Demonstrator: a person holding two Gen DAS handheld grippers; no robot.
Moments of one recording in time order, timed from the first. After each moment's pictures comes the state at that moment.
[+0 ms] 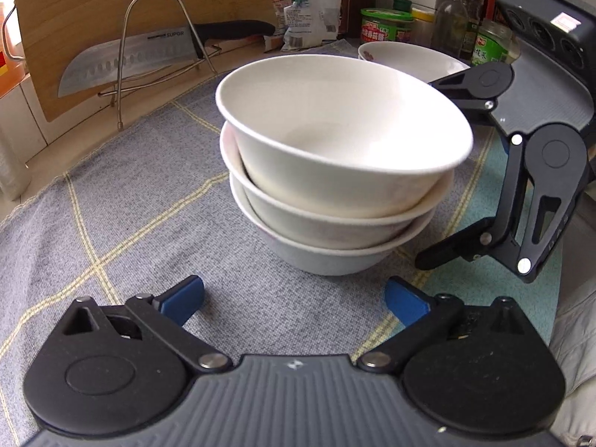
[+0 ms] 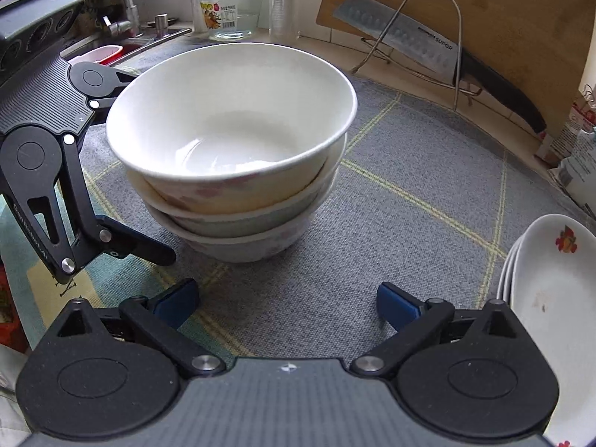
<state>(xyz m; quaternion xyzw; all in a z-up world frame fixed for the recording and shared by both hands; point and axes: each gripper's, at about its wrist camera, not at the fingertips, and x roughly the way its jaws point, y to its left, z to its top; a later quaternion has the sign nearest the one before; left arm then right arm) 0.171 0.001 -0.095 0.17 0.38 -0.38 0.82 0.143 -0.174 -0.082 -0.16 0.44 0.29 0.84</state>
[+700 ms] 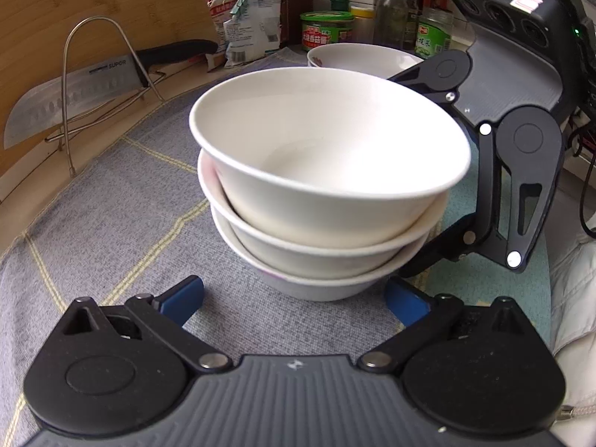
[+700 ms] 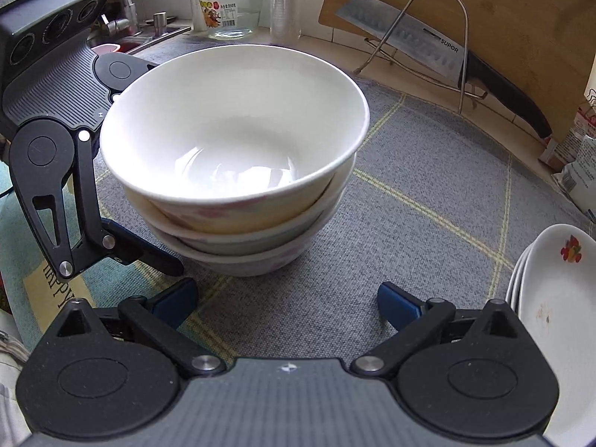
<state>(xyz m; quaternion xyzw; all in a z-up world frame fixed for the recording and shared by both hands) 0.196 -0.003 -0.094 0.21 0.35 -0.48 0.77 0.153 -0.165 -0.082 -0.15 0.45 0.27 0.84</state>
